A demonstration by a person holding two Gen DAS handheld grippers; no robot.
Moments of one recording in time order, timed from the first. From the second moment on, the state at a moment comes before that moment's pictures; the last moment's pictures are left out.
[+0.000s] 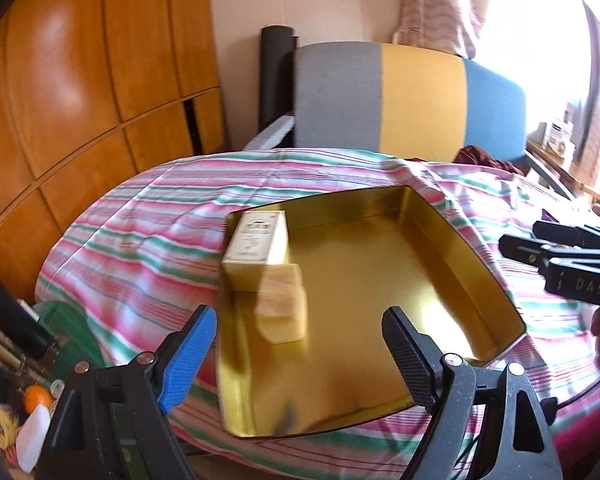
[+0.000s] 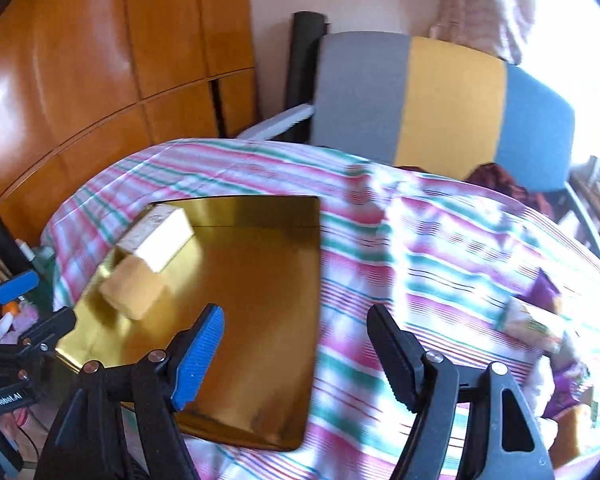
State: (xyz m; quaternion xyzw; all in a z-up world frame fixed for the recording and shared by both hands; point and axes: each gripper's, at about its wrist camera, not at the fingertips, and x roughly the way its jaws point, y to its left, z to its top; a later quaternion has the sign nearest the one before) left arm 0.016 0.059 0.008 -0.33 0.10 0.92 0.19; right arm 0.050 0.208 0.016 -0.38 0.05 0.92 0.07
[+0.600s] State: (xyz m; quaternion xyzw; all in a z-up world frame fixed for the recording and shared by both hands) left arm 0.036 0.169 0.020 -0.32 0.16 0.87 0.34; right arm 0.199 0.435 0.030 -0.32 0.17 0.86 0.35
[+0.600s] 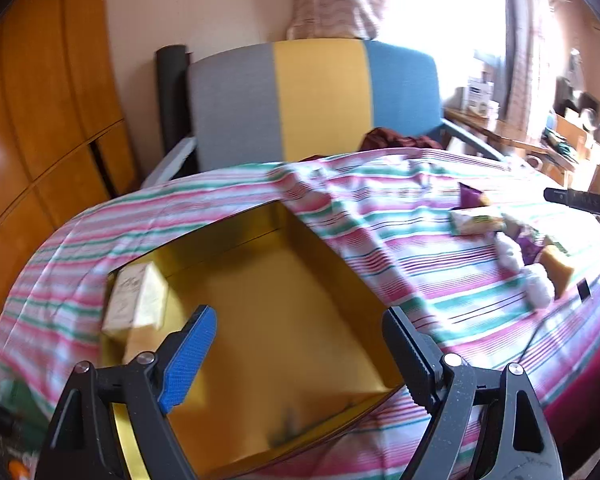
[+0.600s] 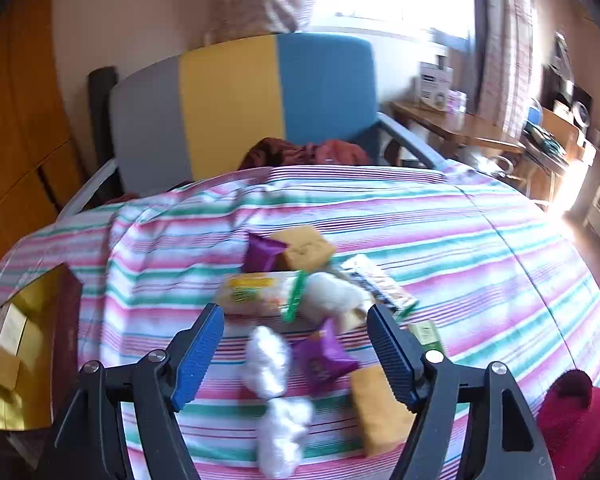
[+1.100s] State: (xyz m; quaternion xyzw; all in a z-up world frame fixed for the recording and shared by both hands) left arm 0.050 0.309 0.009 -0.31 0.25 0.80 0.45; right arm 0.265 0.500 0.005 -0.25 0.35 0.80 0.41
